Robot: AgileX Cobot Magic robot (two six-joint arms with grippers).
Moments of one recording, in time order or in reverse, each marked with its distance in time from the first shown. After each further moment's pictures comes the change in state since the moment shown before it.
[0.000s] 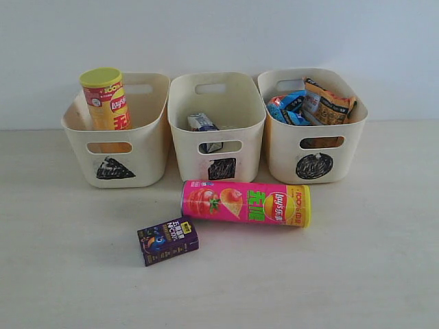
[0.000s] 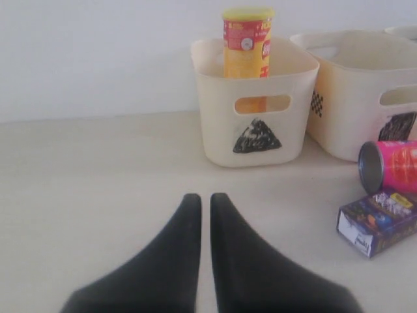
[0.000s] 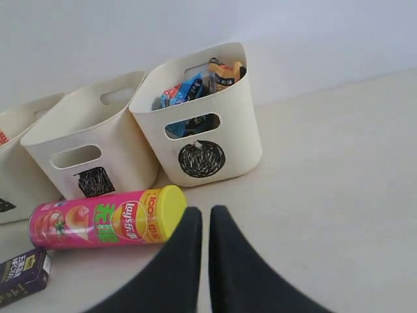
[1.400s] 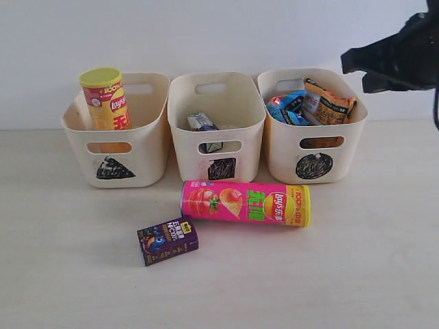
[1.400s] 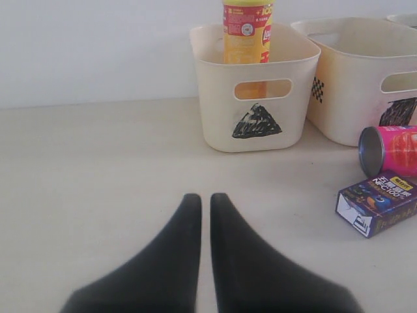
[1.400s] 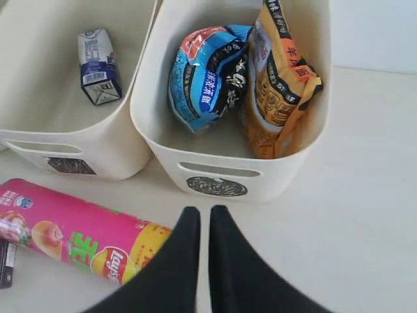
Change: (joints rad) left arm 0.000 0.000 -0.001 -0.006 0.038 0.000; right arm 0.000 1.157 -1.125 -0.237 0.527 -0.018
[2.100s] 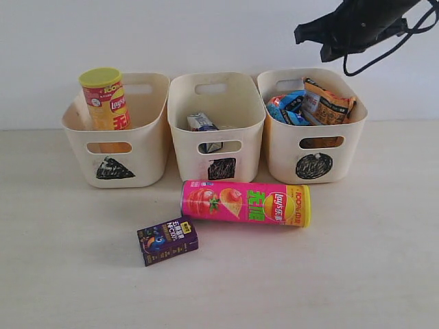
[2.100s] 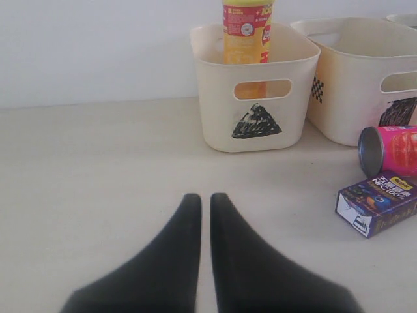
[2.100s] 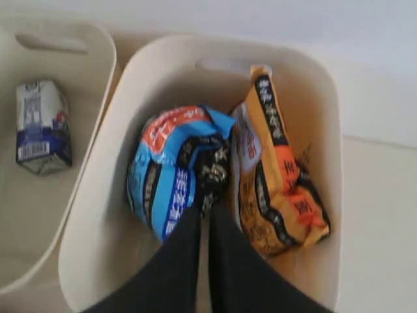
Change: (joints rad) left arm 0.000 0.000 0.000 0.000 0.000 0.000; right arm 0.000 0.597 -0.739 -0.124 0.229 0.071
